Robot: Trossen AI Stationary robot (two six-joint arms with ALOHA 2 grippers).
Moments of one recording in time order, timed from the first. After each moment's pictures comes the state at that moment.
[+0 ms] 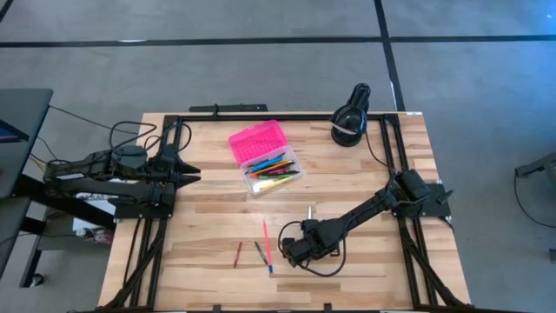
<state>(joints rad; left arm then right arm) 0.00 0.36 0.70 -0.71 -0.09 -0.36 0.47 2.07 1.42 -0.75 -0.02 1.96</state>
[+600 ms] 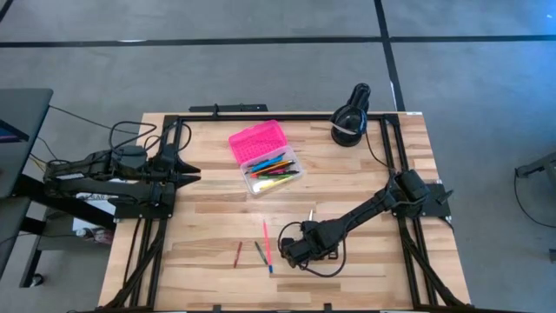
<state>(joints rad) 0.00 0.36 0.70 -0.71 -0.09 -0.36 0.47 2.07 1.42 -0.70 -0.03 2.03</state>
